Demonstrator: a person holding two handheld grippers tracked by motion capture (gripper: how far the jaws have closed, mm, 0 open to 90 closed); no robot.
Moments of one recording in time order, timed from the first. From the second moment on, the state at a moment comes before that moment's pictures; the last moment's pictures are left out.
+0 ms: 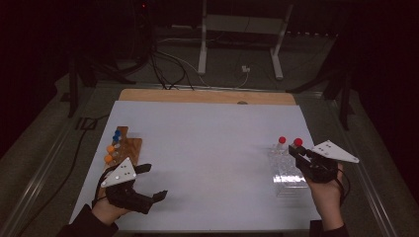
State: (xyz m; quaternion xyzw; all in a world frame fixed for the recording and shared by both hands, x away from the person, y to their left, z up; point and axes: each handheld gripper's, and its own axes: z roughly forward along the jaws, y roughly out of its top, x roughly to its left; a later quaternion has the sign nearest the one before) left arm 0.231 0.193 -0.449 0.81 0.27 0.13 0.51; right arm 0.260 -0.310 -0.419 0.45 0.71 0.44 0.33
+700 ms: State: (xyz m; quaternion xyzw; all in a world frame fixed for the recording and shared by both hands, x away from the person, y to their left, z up) left arm 0.241 0.145 -0.433 0.82 0.22 0.10 0.52; right arm 0.252 -0.233 -0.436 0.37 0.78 0.45 0.24
